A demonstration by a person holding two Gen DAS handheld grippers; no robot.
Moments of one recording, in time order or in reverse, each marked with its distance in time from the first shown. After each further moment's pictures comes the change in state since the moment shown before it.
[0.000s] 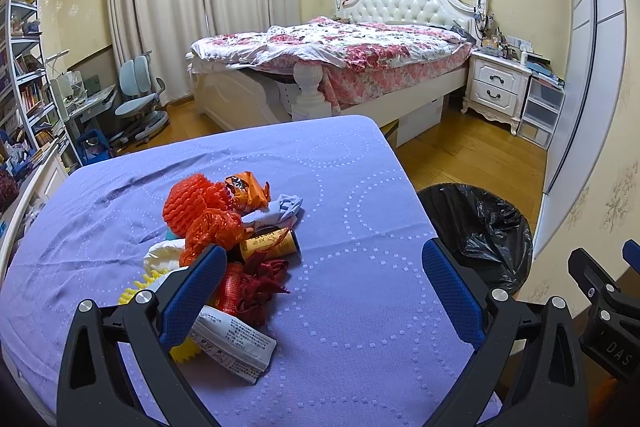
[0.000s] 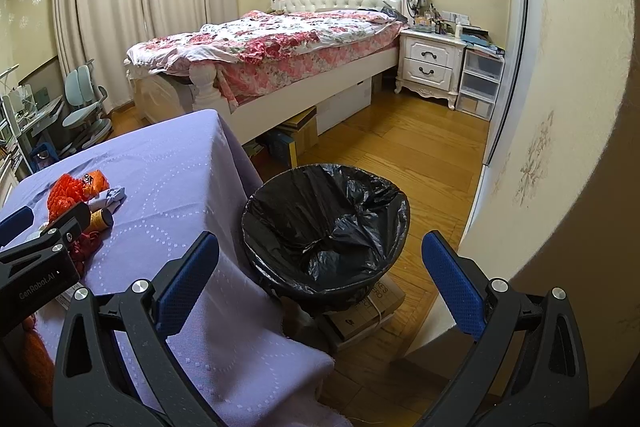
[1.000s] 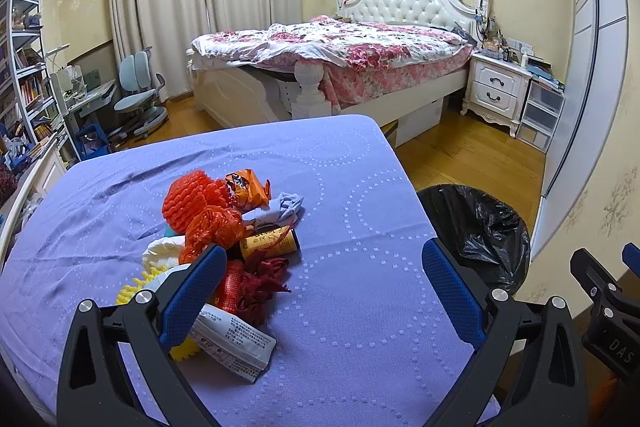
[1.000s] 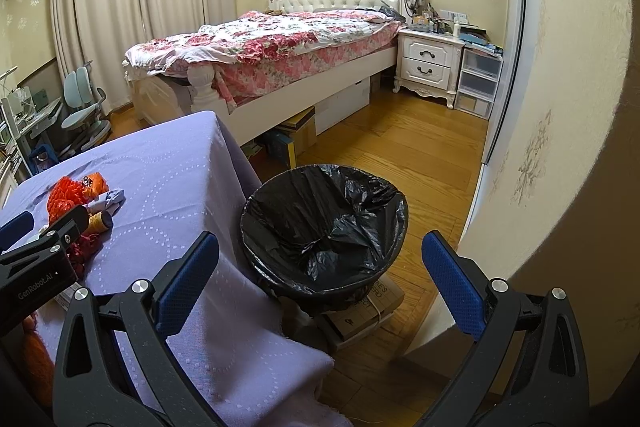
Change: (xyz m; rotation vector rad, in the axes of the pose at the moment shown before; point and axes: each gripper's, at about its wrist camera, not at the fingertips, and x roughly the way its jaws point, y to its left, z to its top) left arm 0.001 0.002 -0.001 -0.010 0.003 -0.010; right arm -0.001 -0.001 0.001 0.001 0.002 0.000
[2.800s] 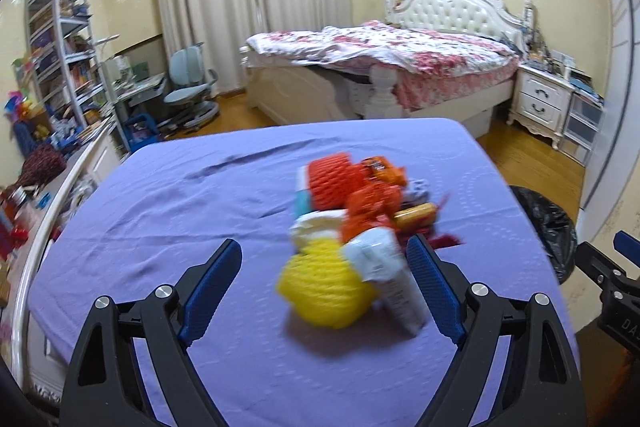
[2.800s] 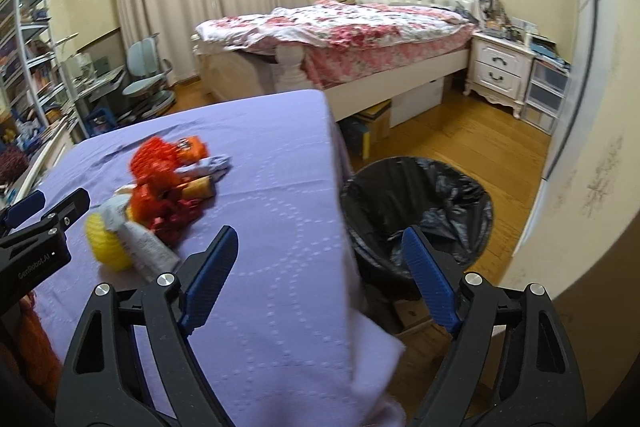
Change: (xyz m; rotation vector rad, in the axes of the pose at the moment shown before) left arm -0.042 0.111 -0.027 -0.079 -0.003 0.167; right arm -0.025 0.094 -0.015 -0.136 0.059 0.243
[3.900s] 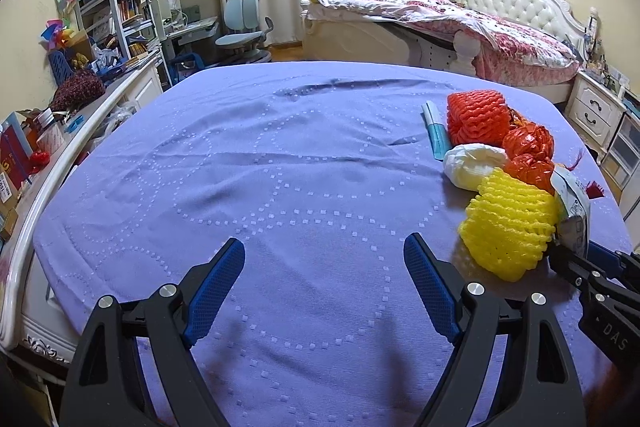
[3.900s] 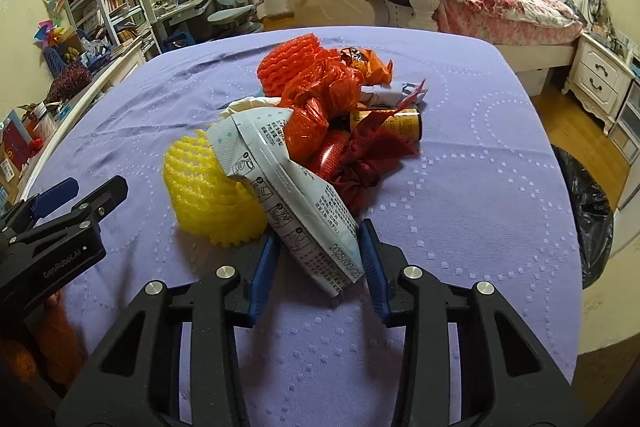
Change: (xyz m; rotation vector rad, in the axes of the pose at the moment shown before) left arm 0.037 0.097 -0.049 -0.143 0.126 0.113; right arm 0.064 0.125 -0.026 -0.196 0.186 0.238
